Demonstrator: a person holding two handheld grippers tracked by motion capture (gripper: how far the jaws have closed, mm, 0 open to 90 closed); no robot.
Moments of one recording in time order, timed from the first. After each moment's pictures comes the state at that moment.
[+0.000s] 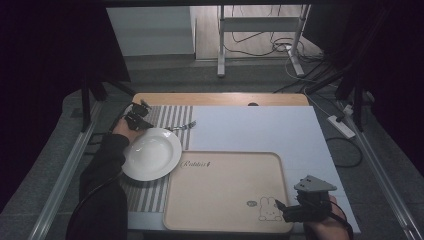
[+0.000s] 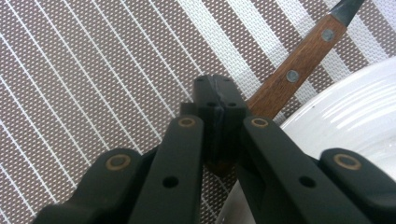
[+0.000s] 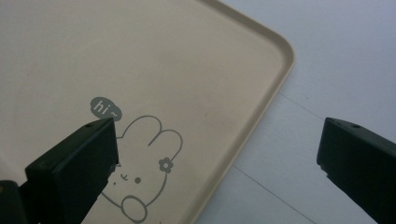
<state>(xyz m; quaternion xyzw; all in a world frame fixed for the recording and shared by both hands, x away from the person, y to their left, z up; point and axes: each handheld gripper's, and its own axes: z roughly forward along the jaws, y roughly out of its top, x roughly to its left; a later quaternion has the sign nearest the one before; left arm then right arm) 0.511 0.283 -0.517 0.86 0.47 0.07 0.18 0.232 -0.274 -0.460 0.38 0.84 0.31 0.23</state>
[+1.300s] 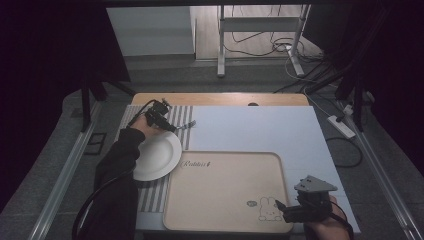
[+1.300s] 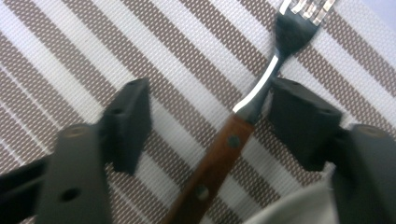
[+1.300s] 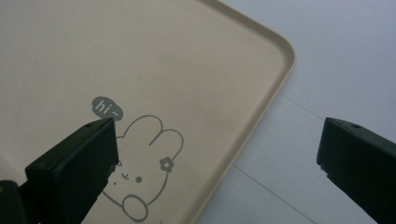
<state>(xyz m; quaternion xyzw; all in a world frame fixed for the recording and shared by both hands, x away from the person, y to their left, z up) 0.534 0.224 -0.517 0.90 0.40 0.06 0.19 0.231 -0.275 -0.460 0.38 0.84 0.31 0.23</state>
